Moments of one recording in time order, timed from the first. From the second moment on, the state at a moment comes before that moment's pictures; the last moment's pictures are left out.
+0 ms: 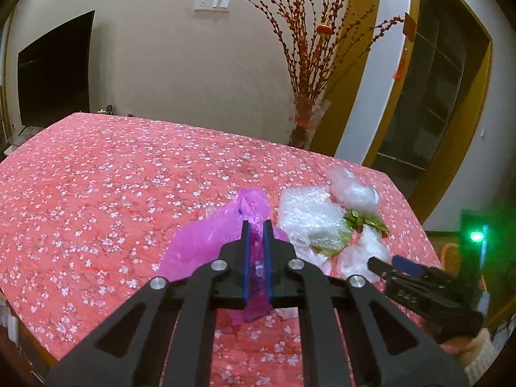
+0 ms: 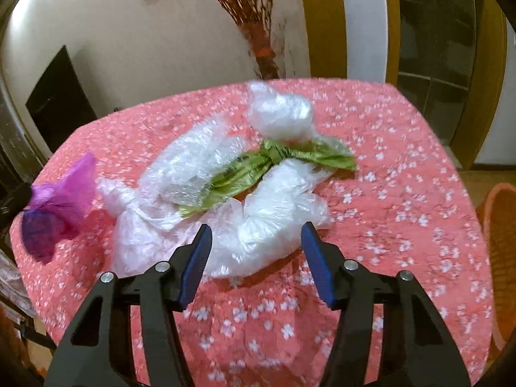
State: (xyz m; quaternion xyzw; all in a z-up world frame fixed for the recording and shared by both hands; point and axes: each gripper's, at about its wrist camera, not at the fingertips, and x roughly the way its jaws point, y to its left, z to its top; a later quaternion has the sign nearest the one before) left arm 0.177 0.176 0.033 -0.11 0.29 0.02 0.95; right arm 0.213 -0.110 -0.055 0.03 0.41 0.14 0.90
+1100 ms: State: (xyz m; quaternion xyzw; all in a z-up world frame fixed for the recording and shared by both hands) left arm 0.186 0.048 0.076 -0.10 0.27 -0.13 0.95; right arm 0.139 -0.251 0.005 0.03 0.31 0.06 0.95
